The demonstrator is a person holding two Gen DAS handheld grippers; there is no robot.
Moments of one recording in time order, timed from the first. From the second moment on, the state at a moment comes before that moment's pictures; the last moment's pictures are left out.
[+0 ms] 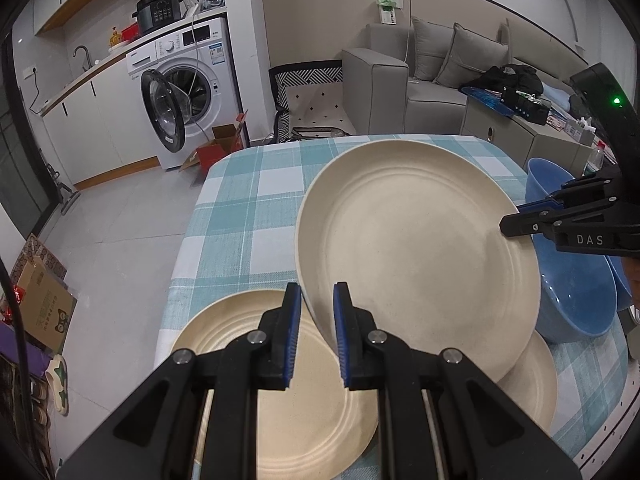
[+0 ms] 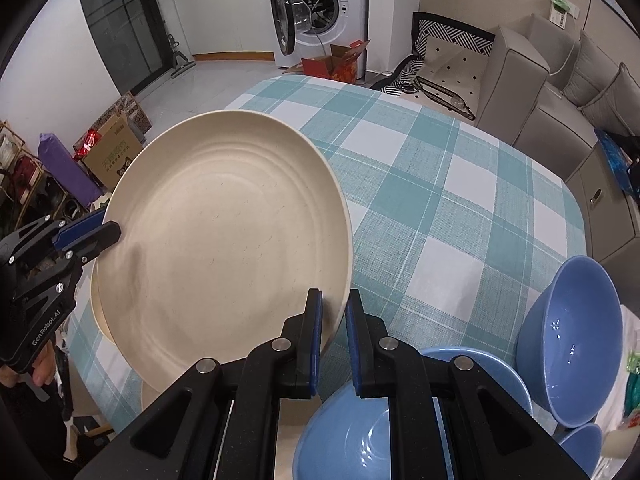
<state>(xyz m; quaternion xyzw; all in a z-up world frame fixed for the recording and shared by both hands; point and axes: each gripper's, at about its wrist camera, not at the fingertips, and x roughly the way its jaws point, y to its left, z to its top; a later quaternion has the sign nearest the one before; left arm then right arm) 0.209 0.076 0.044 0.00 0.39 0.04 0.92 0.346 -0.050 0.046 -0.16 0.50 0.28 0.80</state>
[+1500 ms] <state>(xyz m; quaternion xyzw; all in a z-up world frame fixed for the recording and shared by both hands) 0.152 0.062 0.014 0.00 0.42 0.03 0.91 0.303 -0.029 0.017 -0.31 0.49 0.32 0.75</state>
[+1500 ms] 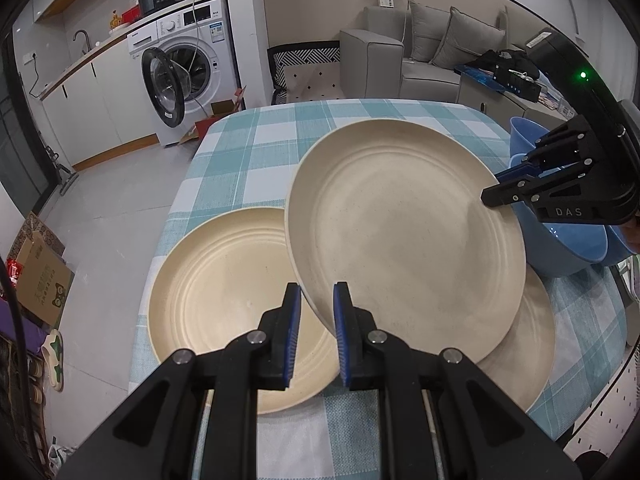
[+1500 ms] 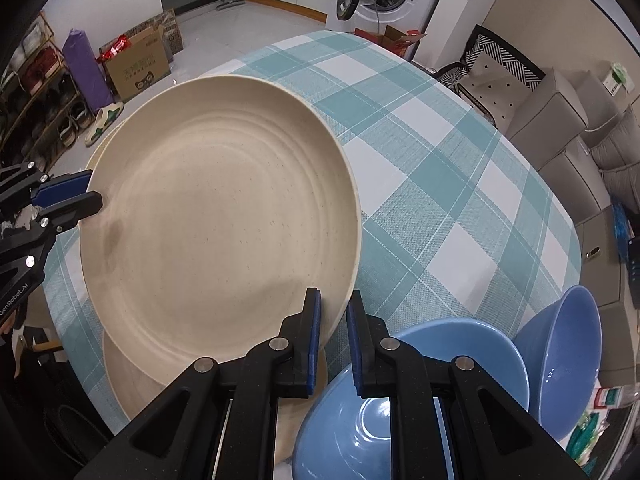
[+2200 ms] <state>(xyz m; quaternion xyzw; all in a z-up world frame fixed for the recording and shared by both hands) 0.135 0.054 -0.001 0.00 0.45 0.02 0.89 0.291 -0.007 -0.001 -0.43 0.50 0.32 0.68</state>
